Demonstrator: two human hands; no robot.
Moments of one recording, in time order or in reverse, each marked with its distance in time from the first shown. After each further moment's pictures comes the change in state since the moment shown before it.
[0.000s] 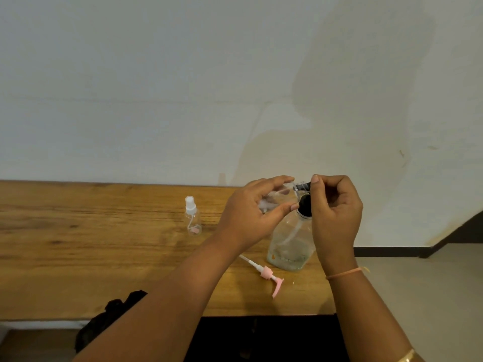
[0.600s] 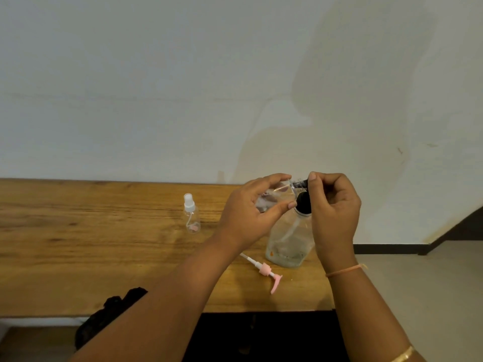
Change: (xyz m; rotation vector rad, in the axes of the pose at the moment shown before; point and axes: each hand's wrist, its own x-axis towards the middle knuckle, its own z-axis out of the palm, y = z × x) left_hand -0.005 0.001 0.004 -0.073 0.026 -0.033; right_hand 0.000 -0.005 -0.003 0.071 -0.029 0.088
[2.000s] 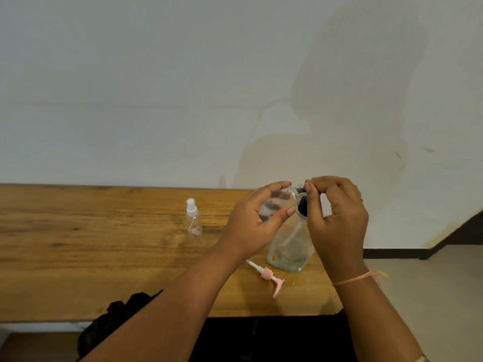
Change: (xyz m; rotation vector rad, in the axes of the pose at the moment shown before) left_hand -0.008 0.006 0.001 -0.087 -0.064 -0.086; right_hand -0.002 0.002 -0.012 -0.559 -0.010 -0.516
